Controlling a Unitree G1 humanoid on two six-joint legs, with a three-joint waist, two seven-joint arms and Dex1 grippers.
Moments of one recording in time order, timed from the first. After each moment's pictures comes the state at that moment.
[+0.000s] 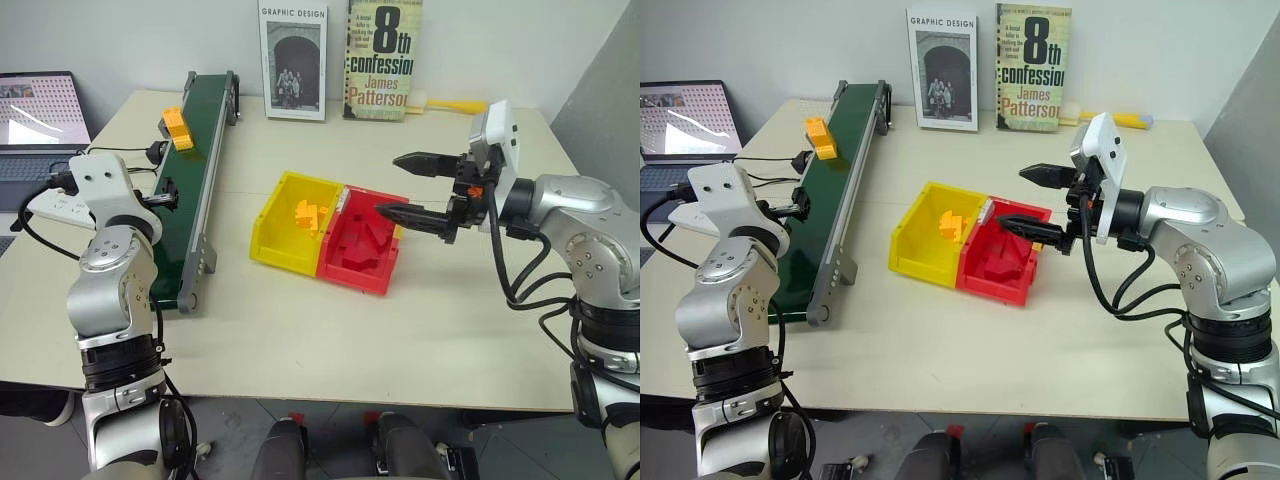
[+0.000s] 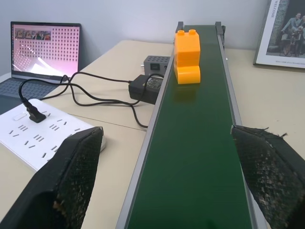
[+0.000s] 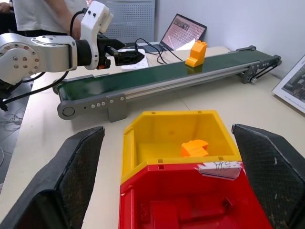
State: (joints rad) left arm -0.55 0.45 0.40 -0.05 -0.22 0.67 0.05; right arm -0.76 -0.63 -0.03 -0.31 0.62 0.83 0.87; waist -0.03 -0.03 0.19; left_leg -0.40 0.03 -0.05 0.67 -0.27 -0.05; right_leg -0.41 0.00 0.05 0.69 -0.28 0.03
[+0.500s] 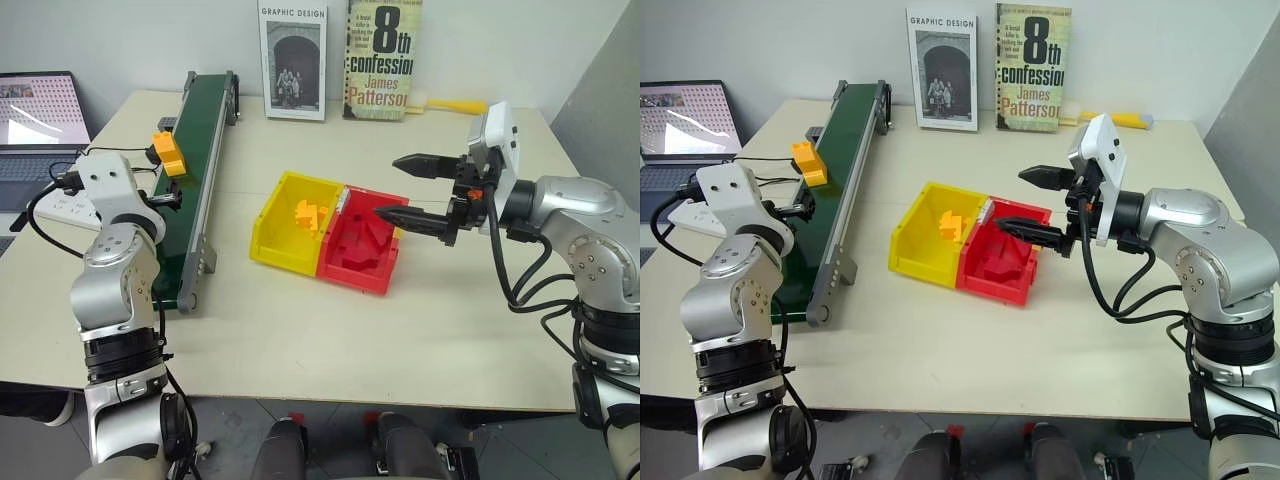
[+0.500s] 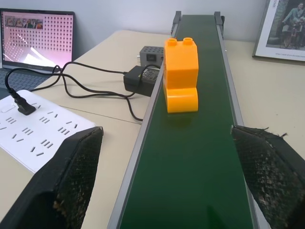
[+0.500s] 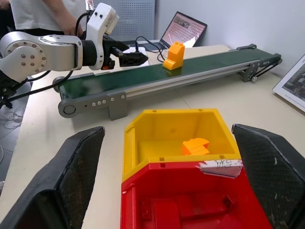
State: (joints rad) left arm -0.58 0.45 0.40 0.02 -0.22 0.66 0.03; right arm -0.76 -0.64 -0.03 -0.33 0.62 0.84 0.86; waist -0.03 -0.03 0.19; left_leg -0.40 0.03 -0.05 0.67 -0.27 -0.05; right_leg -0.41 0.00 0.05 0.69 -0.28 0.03
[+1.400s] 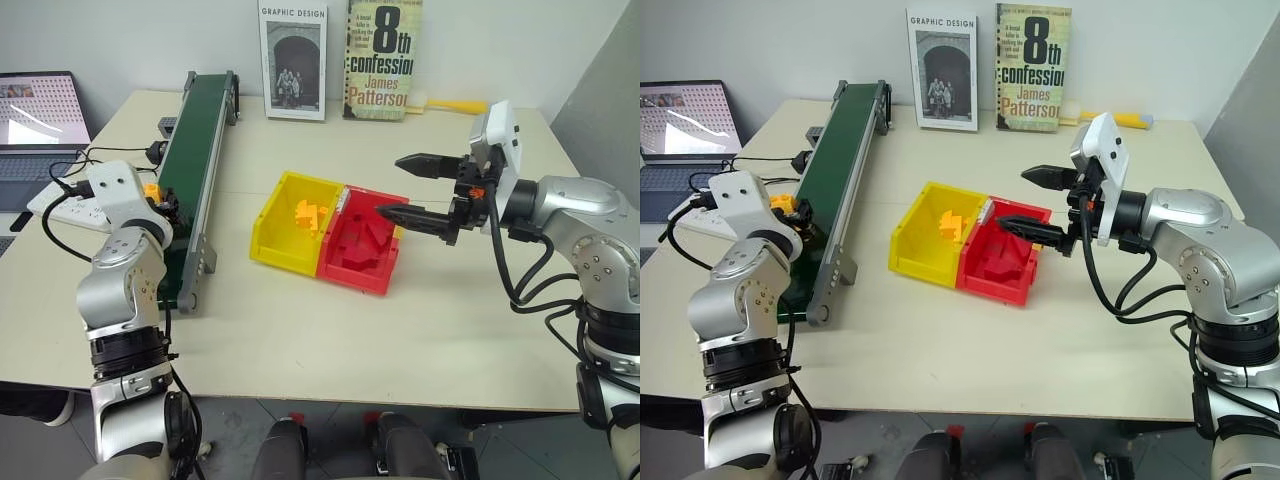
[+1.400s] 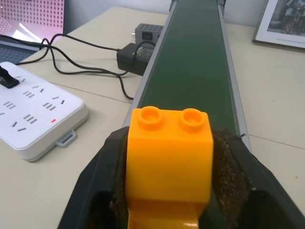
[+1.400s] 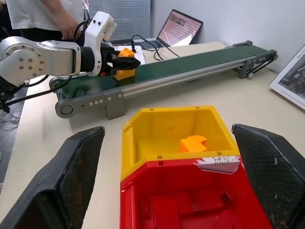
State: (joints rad) left arm -0.58 0.42 0.41 0.04 -0.26 0.72 0.05; right arm -0.76 -0.66 -0.03 -0.33 0.65 0.86 0.83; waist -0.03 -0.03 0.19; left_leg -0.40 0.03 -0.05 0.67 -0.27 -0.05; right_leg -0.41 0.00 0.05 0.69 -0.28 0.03
